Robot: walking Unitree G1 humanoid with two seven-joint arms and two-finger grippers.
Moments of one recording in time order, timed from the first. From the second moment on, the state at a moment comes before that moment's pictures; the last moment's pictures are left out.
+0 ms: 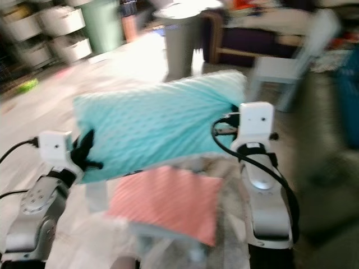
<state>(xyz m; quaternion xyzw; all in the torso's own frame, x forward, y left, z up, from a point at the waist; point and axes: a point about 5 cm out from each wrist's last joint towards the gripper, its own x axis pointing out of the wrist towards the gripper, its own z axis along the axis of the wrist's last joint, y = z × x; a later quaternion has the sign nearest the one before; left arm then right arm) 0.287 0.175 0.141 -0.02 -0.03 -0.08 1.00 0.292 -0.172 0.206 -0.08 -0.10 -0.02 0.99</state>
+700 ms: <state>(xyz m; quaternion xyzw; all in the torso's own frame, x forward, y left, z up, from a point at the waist) 0.292 0.150 0.137 -0.07 0.01 -0.10 0.99 0.294 -0.189 0.207 -0.08 -0.09 -0.06 0.99</state>
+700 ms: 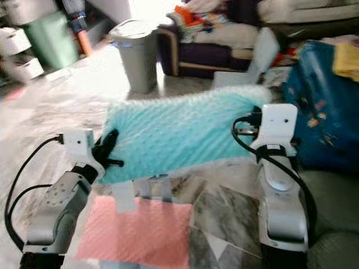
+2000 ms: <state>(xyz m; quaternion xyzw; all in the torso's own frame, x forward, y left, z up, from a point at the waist) 0.291 0.142 0.130 -0.13 0.05 -0.10 0.99 0.295 -0.191 0.205 -0.08 -0.07 -0.04 0.99</state>
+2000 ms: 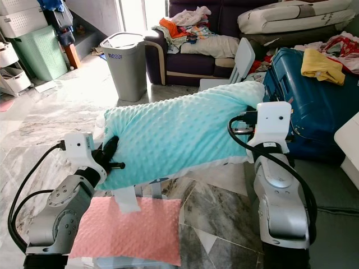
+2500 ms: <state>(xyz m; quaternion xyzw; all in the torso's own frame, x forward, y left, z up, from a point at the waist) 0.291 0.140 0.129 -0.14 0.05 -0.10 0.98 0.295 -0.192 0.203 -0.08 -0.06 -0.04 0.99</state>
